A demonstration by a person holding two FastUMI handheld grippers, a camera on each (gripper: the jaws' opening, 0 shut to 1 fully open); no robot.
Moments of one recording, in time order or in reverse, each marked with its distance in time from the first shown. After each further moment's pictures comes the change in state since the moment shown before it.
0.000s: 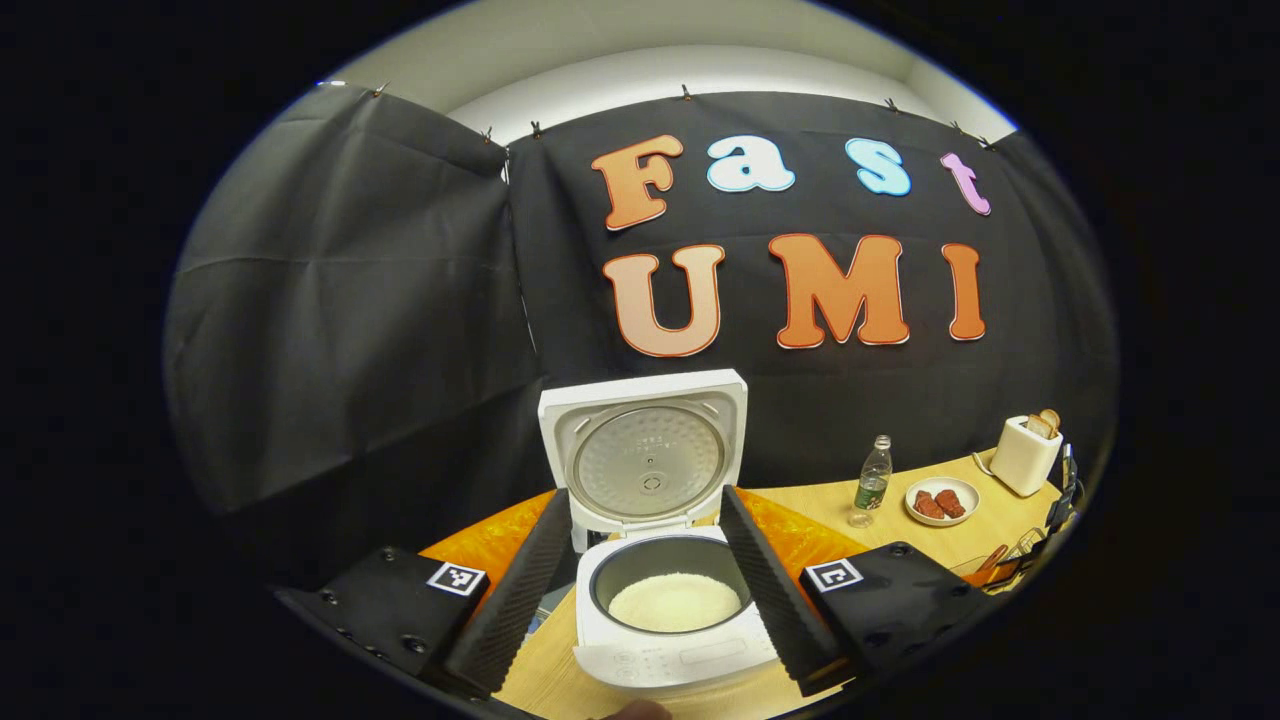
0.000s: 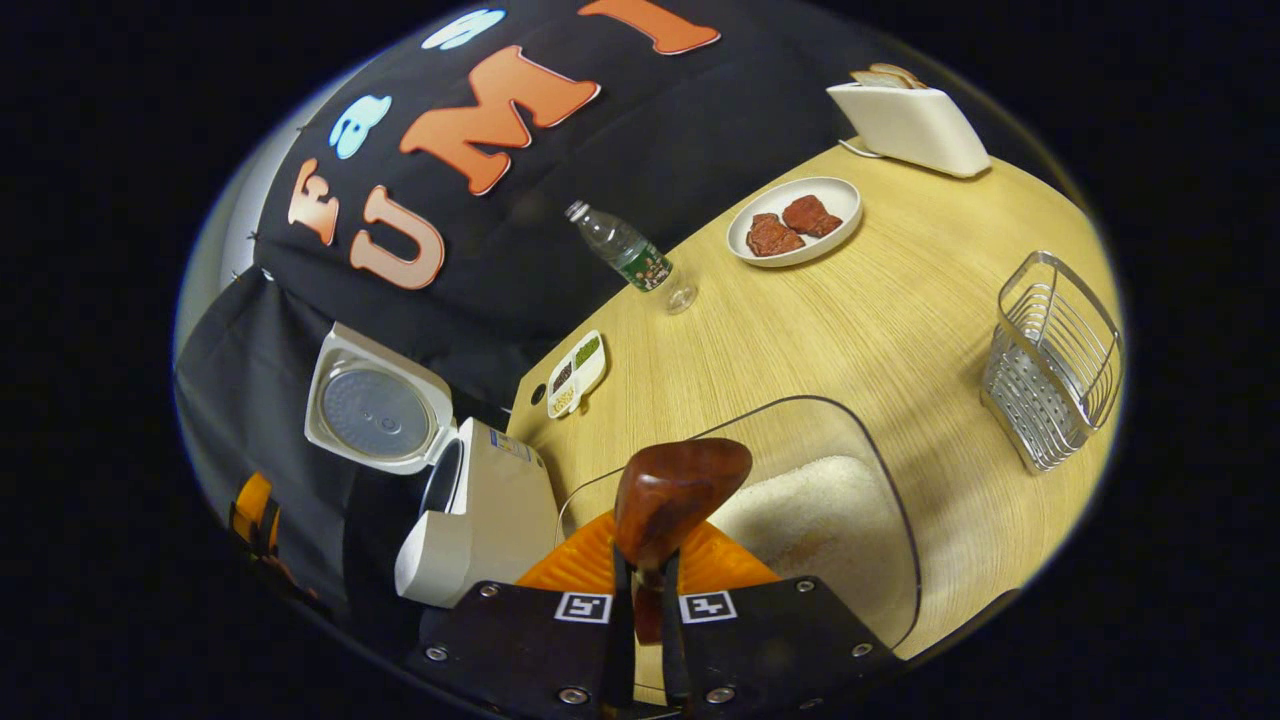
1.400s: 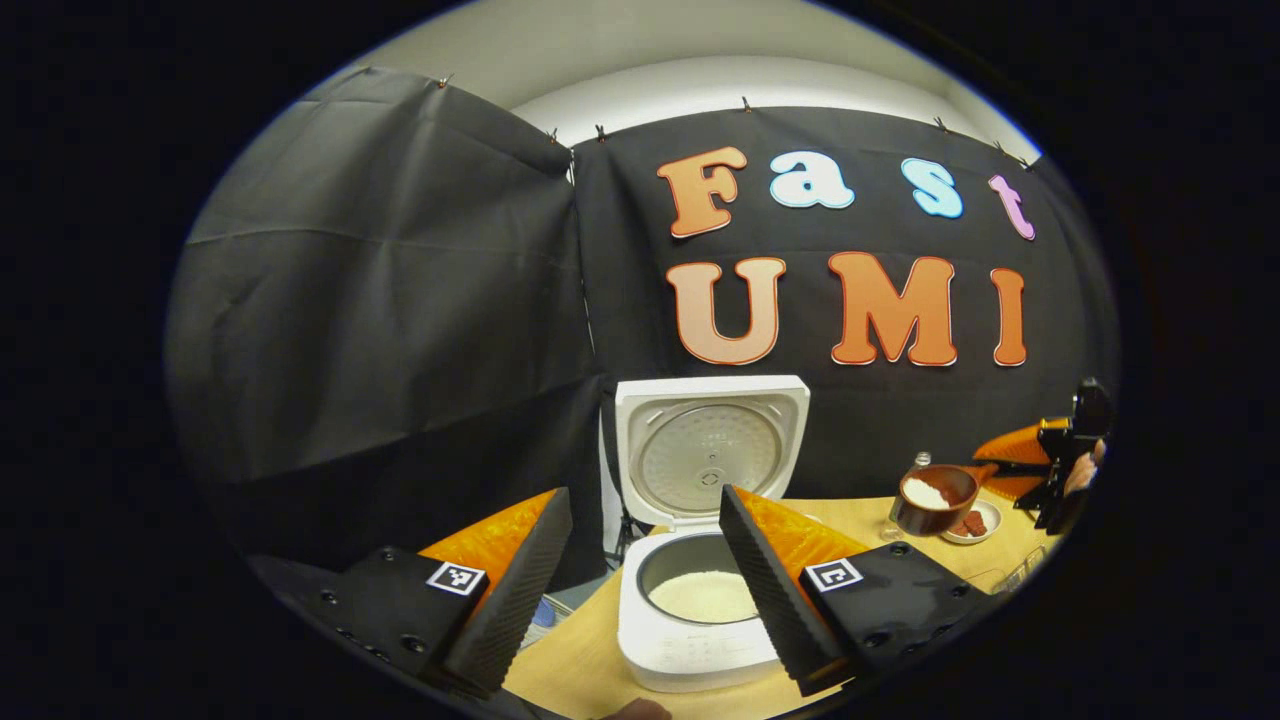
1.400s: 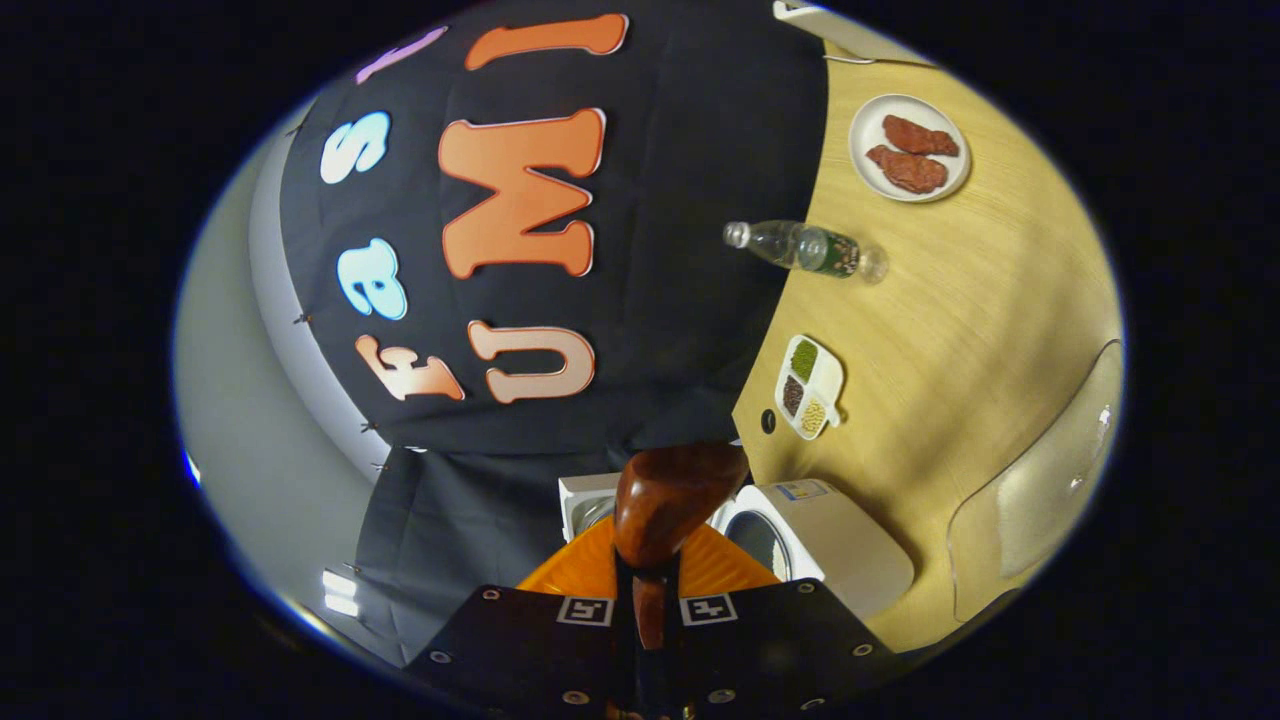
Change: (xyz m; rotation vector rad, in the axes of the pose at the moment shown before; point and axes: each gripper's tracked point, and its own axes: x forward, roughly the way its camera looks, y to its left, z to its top) left arm -0.029 0.071 -0.016 -0.071 -0.034 0.159; right arm 0.012 0.245 0.095 0.459 0.029 0.474
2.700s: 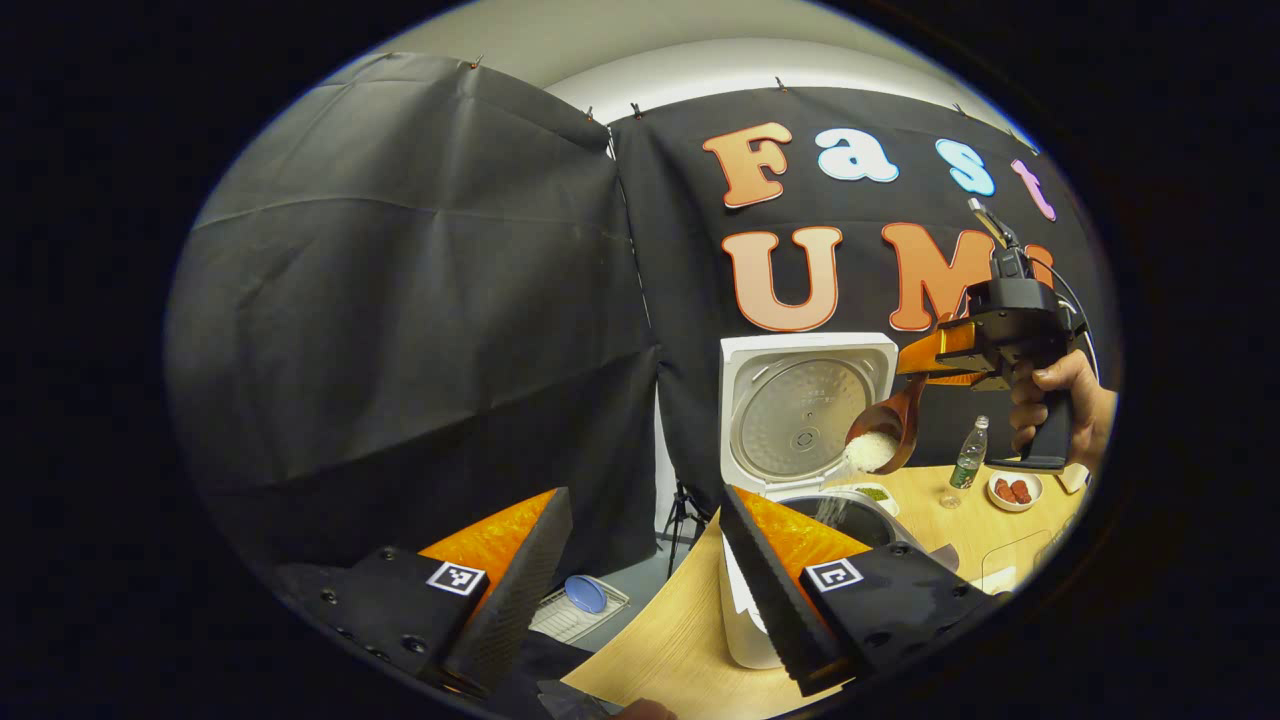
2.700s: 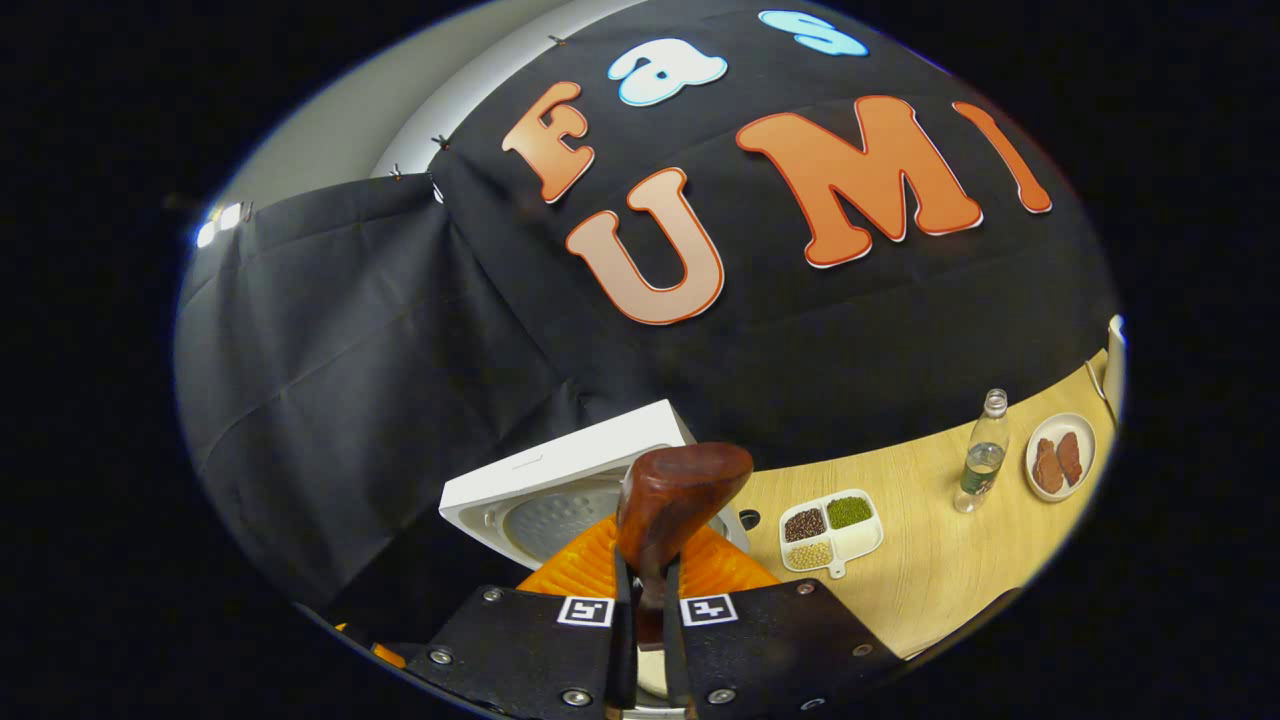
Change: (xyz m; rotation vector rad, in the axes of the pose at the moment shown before) left arm 0.004 0.083 -0.039 0.018 0.082 0.084; right arm 0.135 0.073 -0.091 -1.011 -0.074 -0.144
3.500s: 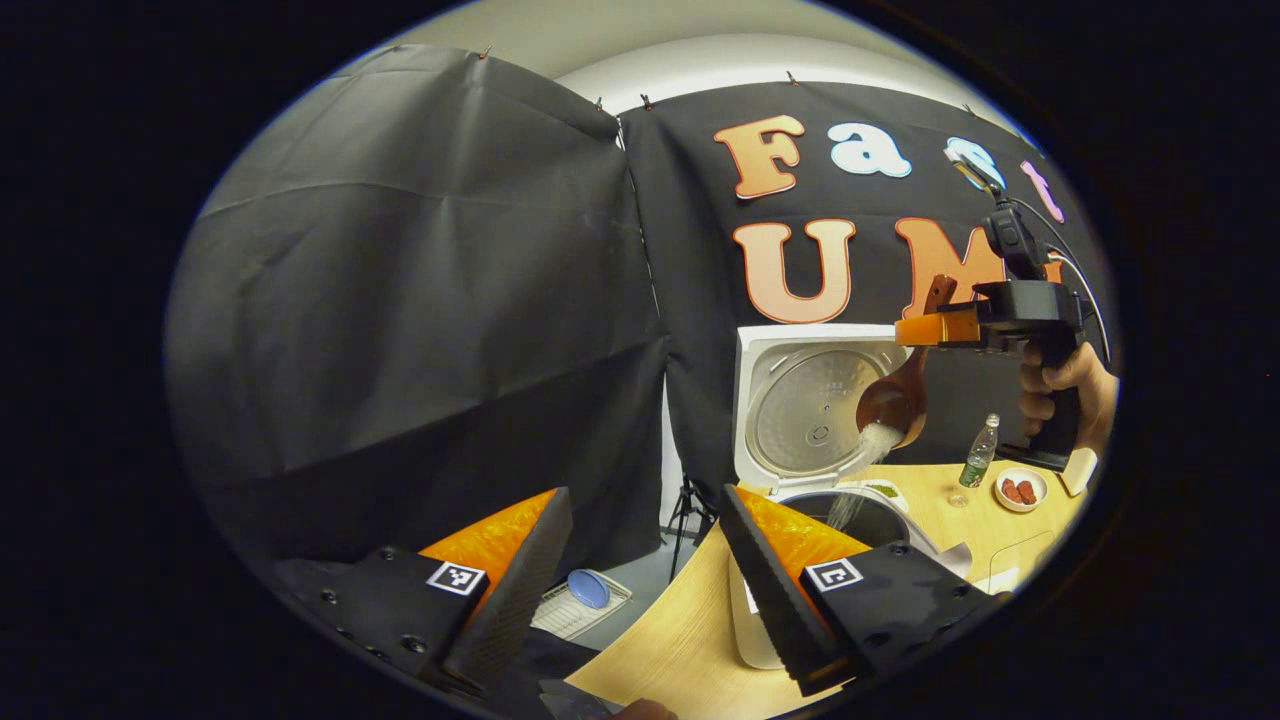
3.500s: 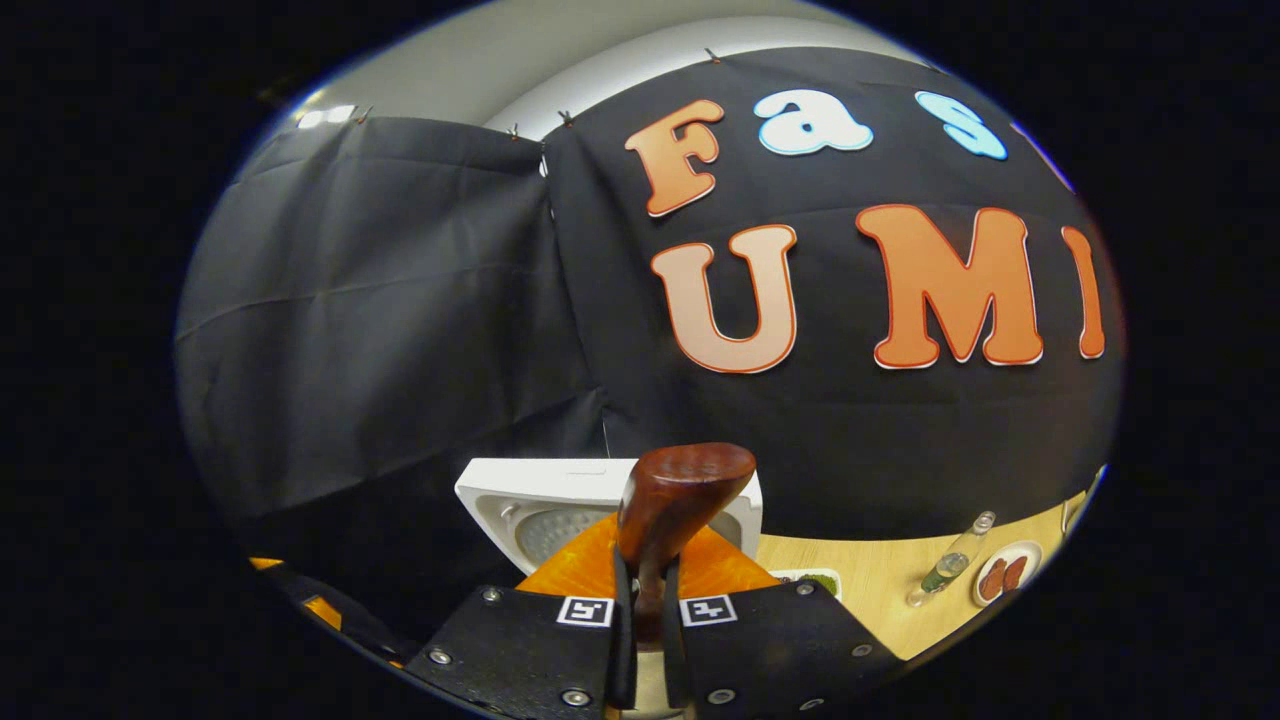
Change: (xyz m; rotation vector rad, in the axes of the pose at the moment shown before) left arm 0.004 0.002 -0.008 -0.017 0.029 0.028; right arm 0.001 0.043 0.017 -0.352 -0.113 0.060
